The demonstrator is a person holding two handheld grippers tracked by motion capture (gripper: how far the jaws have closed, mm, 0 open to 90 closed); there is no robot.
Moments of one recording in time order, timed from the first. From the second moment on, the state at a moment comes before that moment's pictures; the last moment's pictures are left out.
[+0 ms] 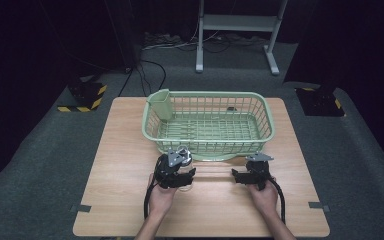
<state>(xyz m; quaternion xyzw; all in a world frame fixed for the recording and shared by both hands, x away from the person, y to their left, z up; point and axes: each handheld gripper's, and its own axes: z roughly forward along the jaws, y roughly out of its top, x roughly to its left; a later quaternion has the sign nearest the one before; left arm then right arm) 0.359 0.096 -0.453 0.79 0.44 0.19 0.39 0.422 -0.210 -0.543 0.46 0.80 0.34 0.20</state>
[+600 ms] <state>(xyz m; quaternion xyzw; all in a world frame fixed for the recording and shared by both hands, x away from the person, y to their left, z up) 0.372 0.080 -0.368 0.81 0.37 0.16 0.43 0.422 -0.210 -0.543 0.46 0.80 0.34 0.20</state>
